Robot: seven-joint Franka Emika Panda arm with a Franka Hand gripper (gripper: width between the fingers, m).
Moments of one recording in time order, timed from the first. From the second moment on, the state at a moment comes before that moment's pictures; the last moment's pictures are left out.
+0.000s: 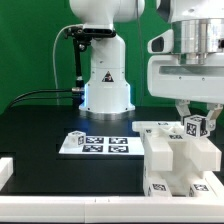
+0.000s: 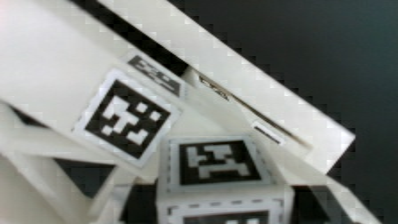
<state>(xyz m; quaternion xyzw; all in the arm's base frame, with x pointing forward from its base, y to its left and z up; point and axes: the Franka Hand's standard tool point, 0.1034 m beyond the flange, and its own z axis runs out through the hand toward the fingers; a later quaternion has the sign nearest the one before) 0.554 0.121 0.114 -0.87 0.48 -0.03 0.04</state>
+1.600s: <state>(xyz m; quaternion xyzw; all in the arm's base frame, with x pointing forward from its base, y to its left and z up) 0.550 0.121 0.115 -0.99 -0.15 -0.03 -0.01</state>
